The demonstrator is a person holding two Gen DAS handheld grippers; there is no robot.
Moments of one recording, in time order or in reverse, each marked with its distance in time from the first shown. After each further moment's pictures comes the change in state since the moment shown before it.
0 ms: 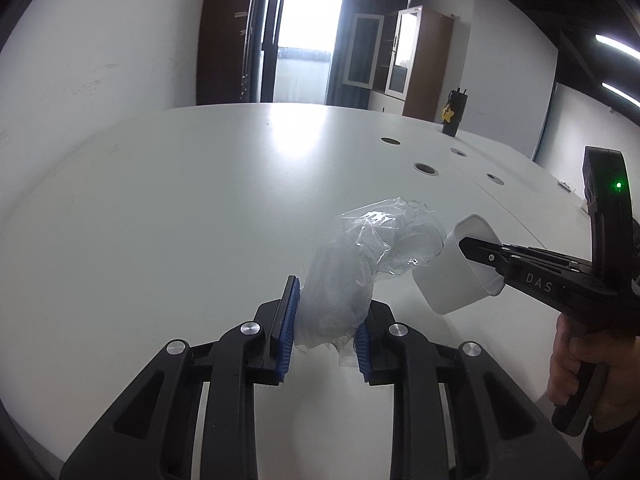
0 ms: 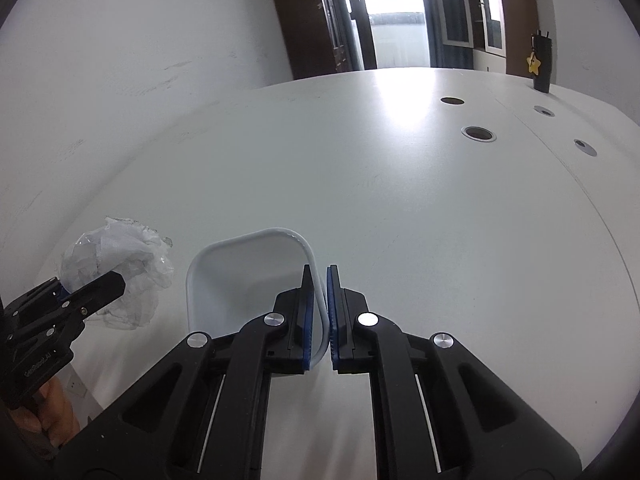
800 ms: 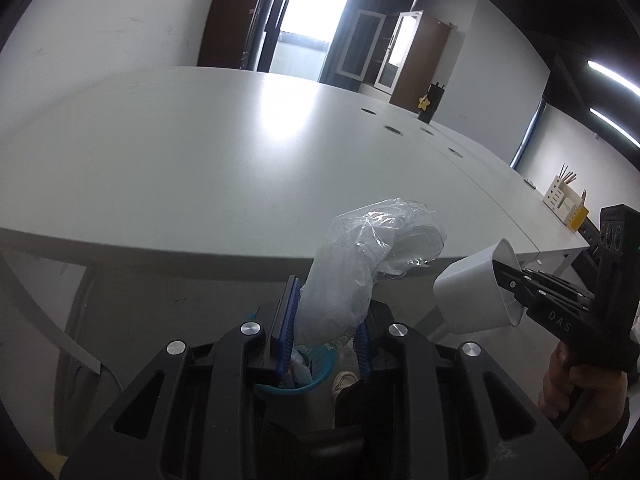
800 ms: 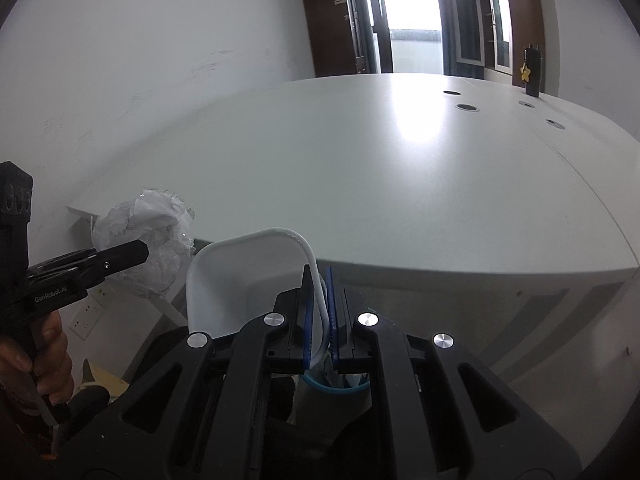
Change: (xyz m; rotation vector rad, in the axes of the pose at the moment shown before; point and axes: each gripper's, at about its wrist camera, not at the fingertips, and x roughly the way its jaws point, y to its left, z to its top) left arm -0.090 0.006 -0.142 -0.099 0.052 -0.095; right arm -0.137 0.047 -0.183 -0.078 -0.030 0.017
